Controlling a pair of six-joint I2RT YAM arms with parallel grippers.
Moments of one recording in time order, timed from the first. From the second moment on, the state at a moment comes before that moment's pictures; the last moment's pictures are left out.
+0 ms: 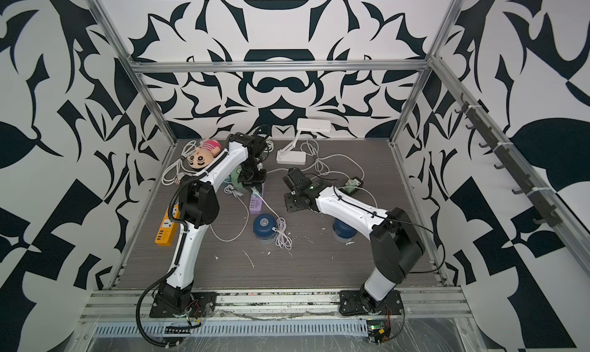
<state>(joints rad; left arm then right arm) -0.48 2.39 2.29 -1.55 0.15 -0.33 0.71 1.62 1.21 -0.64 0.10 0.42</state>
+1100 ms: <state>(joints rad) -0.50 2.51 2.46 -1.64 0.12 -0.41 0.71 1.64 1.22 -0.65 0.10 0.42</state>
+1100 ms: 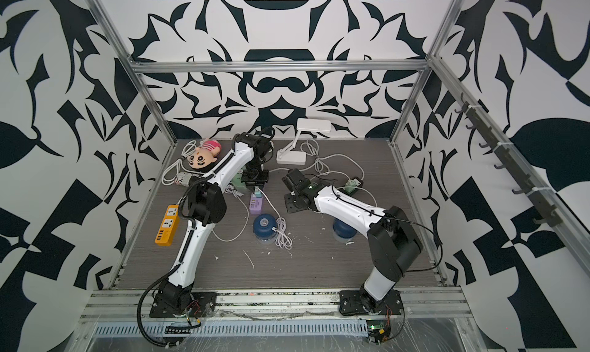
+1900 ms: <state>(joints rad) -0.48 2.52 2.48 -1.43 0.17 -0.46 0.71 1.60 1.19 -0.65 0.11 0.43</state>
